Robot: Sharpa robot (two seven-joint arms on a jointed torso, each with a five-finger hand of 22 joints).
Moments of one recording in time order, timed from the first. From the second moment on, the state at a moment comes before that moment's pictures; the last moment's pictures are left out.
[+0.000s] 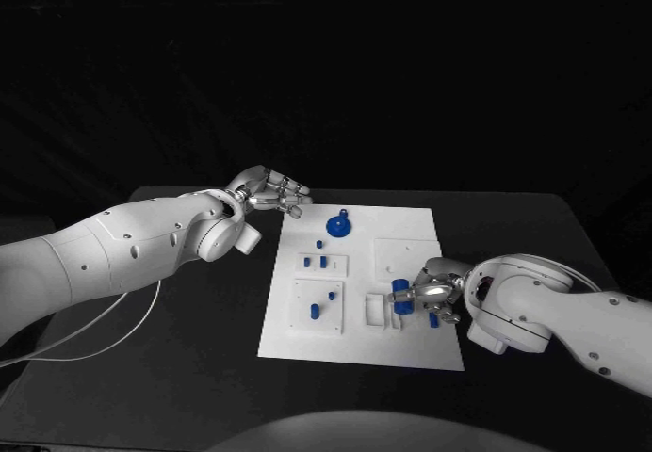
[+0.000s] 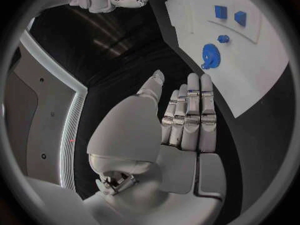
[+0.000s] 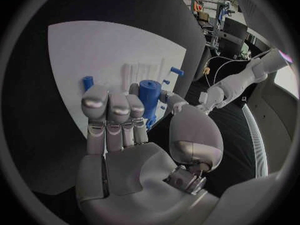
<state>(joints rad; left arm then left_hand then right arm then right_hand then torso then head) 1.20 -0.72 -0.12 1.16 -0.43 -0.19 0.25 1.42 -0.04 0.05 0.03 0.14 1.01 0.15 0.06 0.06 1.15 0.11 0.06 0.06 1.33 0.06 0.08 0.17 0.07 1.16 0.04 0.07 0.44 0.95 -0.88 0.11 1.73 -1.14 -0.03 -0.66 0.82 -0.12 0.42 0.01 0.61 1.14 0.01 0.06 1.10 1.39 -0.07 0.95 1.30 1.46 -0.12 0.97 1.20 0.08 1.47 -0.14 0.84 1.31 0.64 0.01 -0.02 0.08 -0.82</state>
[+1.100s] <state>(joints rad) 1.20 -0.71 -0.12 1.16 -0.43 -0.18 0.25 1.41 -0.04 0.05 0.04 0.14 1.00 0.15 0.06 0.06 1.15 0.11 0.06 0.06 1.33 0.06 0.08 0.17 0.07 1.16 0.05 0.07 0.42 0.95 -0.74 0.06 1.64 -1.16 0.03 -0.67 0.82 -0.11 0.39 -0.02 0.61 1.14 0.01 0.06 1.07 1.38 -0.07 0.95 1.30 1.46 -0.11 0.98 1.19 0.08 1.47 -0.14 0.84 1.31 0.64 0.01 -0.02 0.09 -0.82</state>
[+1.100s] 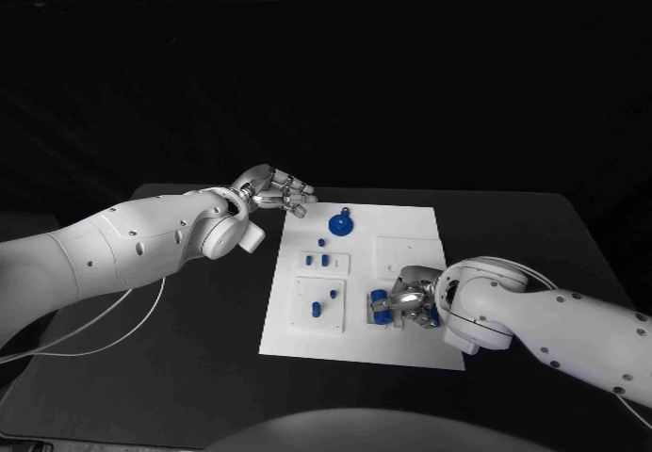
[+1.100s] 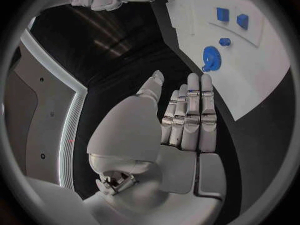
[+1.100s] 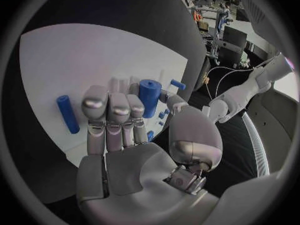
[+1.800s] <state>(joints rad) 1.20 -0.71 -0.12 1.16 -0.43 -0.18 0.25 1.41 -0.04 0.05 0.05 0.14 1.00 0.15 0.06 0.06 1.15 0.11 0.06 0.06 1.33 0.06 0.08 0.17 0.07 1.16 0.05 0.07 0.42 0.96 -0.73 0.06 1.62 -1.18 0.04 -0.67 0.96 -0.20 0.28 0.24 0.05 1.15 0.01 0.07 1.05 1.39 -0.07 0.94 1.29 1.46 -0.11 0.97 1.19 0.08 1.47 -0.14 0.84 1.31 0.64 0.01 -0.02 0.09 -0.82</state>
